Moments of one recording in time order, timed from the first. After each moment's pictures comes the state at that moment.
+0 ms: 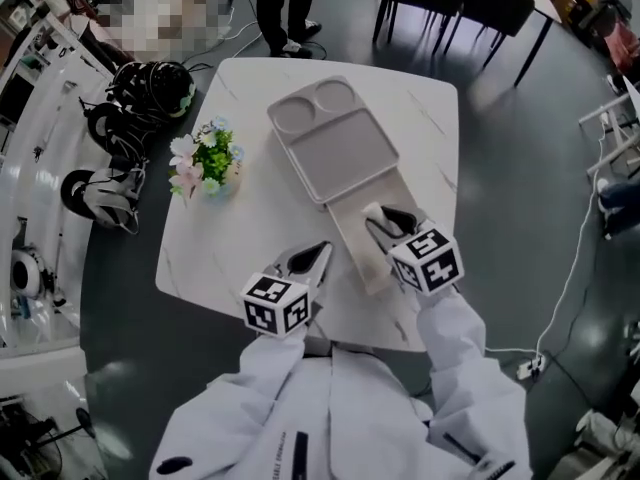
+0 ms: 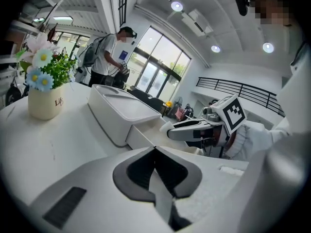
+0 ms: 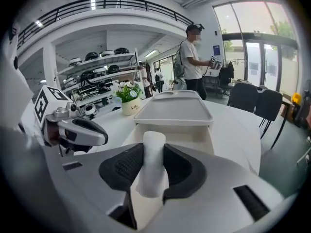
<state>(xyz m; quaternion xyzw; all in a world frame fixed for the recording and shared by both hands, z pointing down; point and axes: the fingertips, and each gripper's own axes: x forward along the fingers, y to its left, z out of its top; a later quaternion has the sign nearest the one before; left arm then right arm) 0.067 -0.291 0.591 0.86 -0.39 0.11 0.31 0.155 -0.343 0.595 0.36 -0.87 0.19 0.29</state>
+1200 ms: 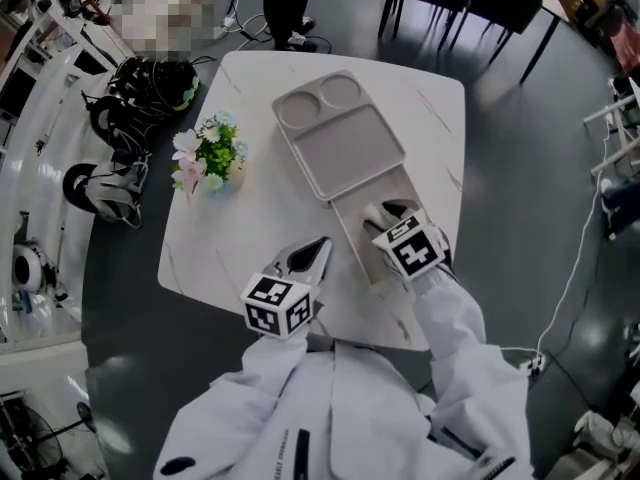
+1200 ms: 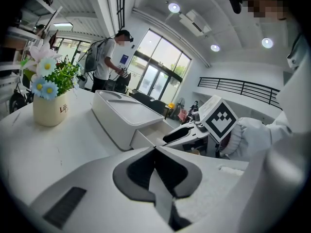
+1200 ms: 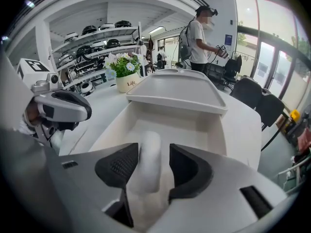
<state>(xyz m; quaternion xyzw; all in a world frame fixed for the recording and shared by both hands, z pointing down) 0.058 -0.295 0.585 0.86 -0.41 0.11 0.29 0.149 -0.343 0.642 0.33 -0.82 0.20 0.42</state>
